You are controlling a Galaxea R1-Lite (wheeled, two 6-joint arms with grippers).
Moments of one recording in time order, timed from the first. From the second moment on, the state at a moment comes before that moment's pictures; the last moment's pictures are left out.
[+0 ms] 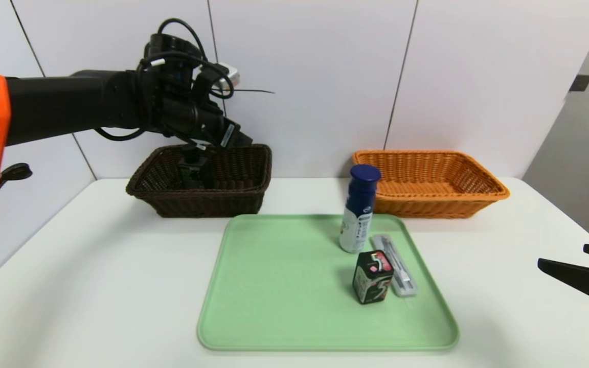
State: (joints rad) left arm -0.31 2.08 -1.97 0.29 -0.10 0.29; right arm 0.02 0.94 -0.64 0.13 0.32 0.01
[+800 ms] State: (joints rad) left arm -0.45 1.84 -1.93 0.57 0.03 -0.12; right arm 0.00 0.94 -0.65 0.12 0.32 0.01
